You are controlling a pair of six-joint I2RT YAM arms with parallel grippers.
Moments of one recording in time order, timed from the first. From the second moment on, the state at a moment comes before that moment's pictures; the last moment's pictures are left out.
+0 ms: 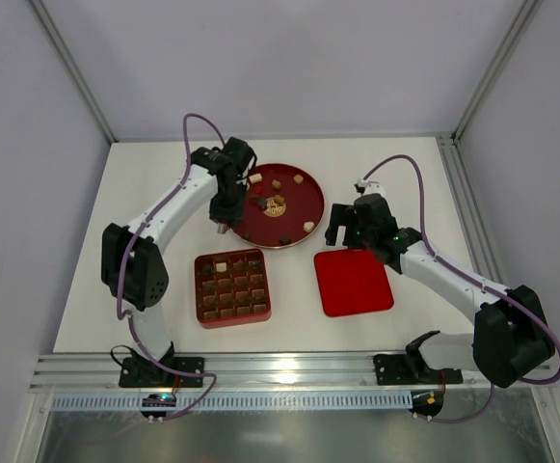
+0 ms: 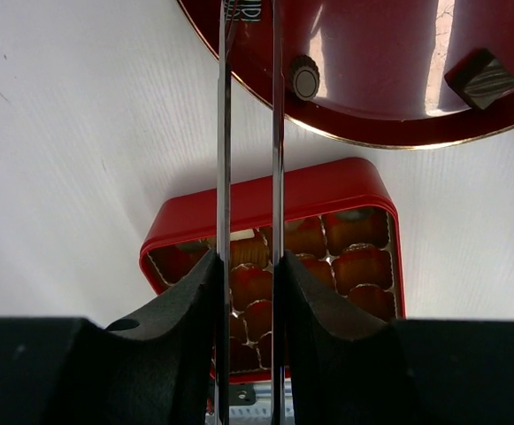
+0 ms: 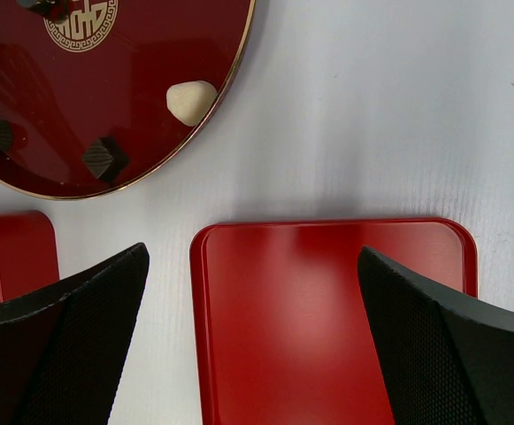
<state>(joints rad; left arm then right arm) -0.49 1.85 1.73 -1.18 -0.14 -0.31 0.48 1.29 0.81 -0.24 0.14 0.47</state>
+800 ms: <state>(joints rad) -0.51 1.90 1.78 -1.19 -0.16 -0.31 0.47 1.28 0.80 -0.24 0.14 0.47</state>
